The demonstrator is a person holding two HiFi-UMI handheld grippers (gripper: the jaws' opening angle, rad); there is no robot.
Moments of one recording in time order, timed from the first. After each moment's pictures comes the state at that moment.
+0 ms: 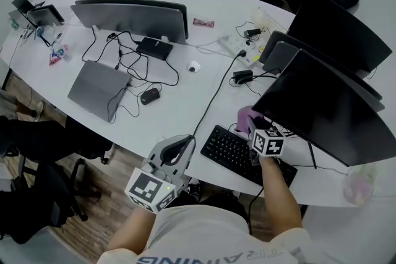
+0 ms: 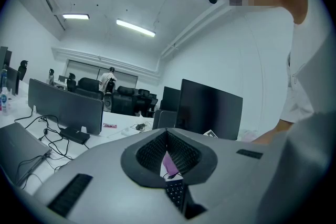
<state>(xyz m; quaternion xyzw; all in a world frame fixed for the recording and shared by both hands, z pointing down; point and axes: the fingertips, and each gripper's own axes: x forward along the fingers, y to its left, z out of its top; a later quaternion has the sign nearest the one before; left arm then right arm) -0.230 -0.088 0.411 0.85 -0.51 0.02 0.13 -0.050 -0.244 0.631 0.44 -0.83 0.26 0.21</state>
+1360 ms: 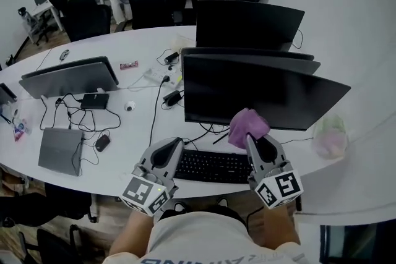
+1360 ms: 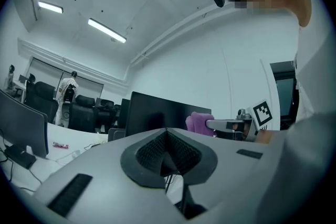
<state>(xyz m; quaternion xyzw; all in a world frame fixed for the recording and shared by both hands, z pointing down) -0.092 -0.108 0.345 0.93 -0.36 -0.03 0.06 0.088 -0.092 0.340 0.56 -0.83 0.02 0.01</state>
